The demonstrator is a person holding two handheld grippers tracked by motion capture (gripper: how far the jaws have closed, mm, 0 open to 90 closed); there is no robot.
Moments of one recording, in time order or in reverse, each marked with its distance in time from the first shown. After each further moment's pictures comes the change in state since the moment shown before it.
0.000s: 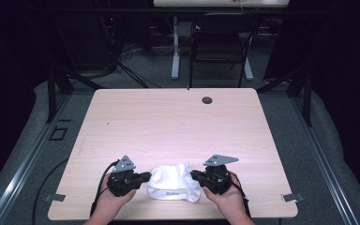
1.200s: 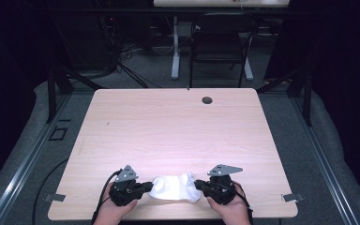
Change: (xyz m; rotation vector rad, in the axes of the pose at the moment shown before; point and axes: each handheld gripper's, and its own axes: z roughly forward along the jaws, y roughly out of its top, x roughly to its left) left arm -0.011 -0.022 0.007 0.030 -0.028 -0.005; right arm 0.001 -0.028 -0.004 0.024 0.011 0.034
